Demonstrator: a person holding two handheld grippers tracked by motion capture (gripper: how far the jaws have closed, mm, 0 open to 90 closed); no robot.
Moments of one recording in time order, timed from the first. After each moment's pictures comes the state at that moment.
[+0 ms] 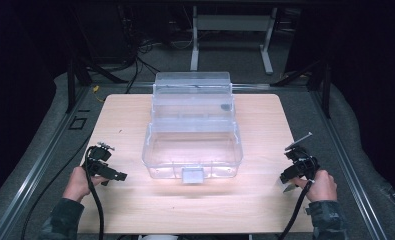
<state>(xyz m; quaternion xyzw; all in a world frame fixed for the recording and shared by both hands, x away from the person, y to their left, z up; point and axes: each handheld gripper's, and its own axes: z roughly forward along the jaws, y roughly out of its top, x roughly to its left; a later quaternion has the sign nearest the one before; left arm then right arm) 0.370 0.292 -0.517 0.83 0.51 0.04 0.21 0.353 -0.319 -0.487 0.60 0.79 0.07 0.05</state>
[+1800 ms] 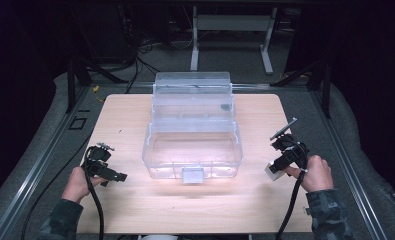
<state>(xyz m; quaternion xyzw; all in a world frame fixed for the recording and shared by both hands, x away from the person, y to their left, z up) 0.366 0.290 -0.512 0.84 0.50 0.04 0.21 0.358 -0.270 -0.429 0.50 0.86 0.09 0.08</state>
